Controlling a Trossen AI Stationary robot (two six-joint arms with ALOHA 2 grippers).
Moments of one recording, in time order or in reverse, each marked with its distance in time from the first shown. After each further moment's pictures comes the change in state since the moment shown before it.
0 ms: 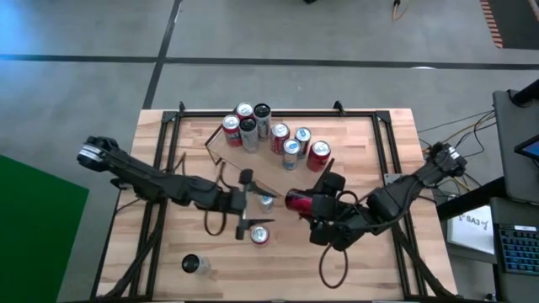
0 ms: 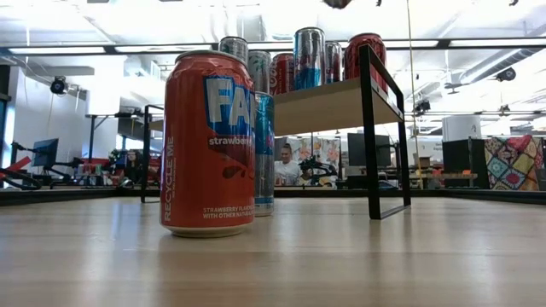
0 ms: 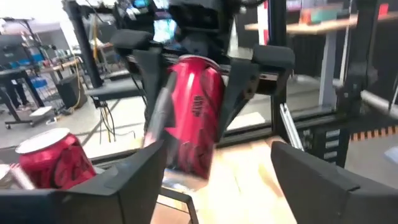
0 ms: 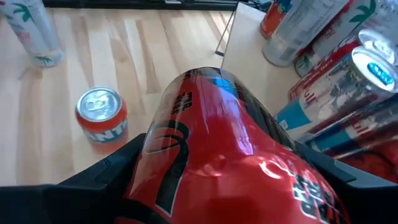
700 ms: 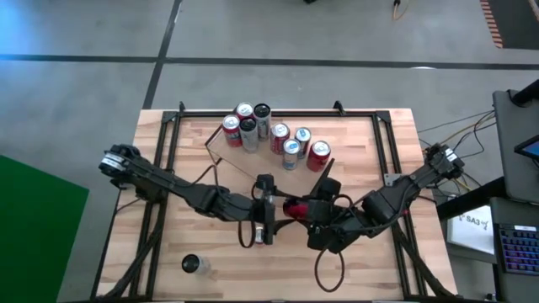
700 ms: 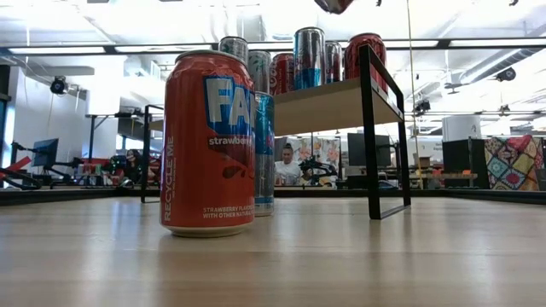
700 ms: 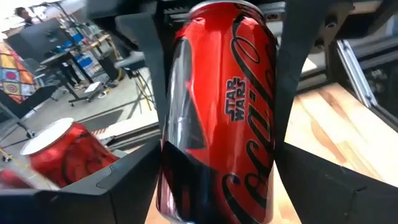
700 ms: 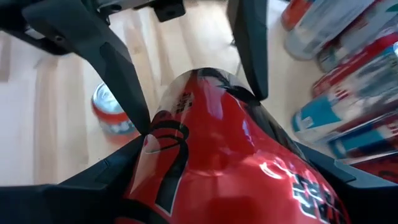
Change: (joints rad) left arm -0.001 0.274 0.277 -0.194 -0.191 0.133; right arm -0.034 0.033 -0.001 0.056 -0.043 -0.033
